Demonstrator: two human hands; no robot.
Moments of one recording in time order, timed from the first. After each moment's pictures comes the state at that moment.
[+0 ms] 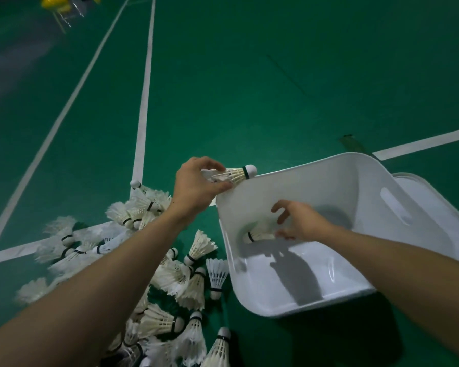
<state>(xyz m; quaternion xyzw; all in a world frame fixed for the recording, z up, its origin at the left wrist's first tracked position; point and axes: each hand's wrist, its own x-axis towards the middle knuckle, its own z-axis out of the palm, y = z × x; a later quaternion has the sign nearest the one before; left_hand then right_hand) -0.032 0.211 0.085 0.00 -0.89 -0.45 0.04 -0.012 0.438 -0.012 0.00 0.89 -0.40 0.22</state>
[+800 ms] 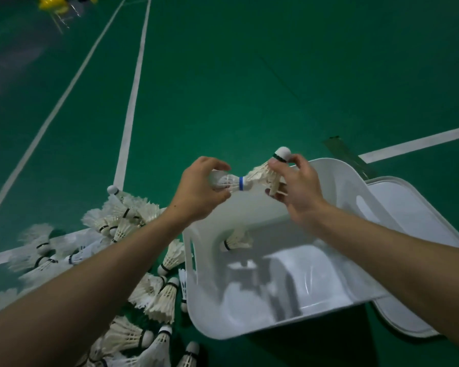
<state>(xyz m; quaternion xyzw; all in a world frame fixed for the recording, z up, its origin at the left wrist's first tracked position) -0.042 0.275 0.083 -0.11 -0.94 -0.31 0.04 -0.035 0.458 0.052 0.15 0.56 -0.81 0.01</state>
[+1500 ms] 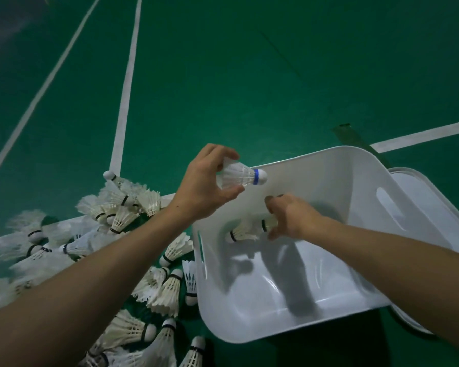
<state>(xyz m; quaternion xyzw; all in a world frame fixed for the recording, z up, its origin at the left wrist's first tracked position) -0.046 0.255 0.061 -0.21 -0.92 -0.32 0.08 -0.043 0.452 -0.027 -0.15 0.97 -0.09 0.19</state>
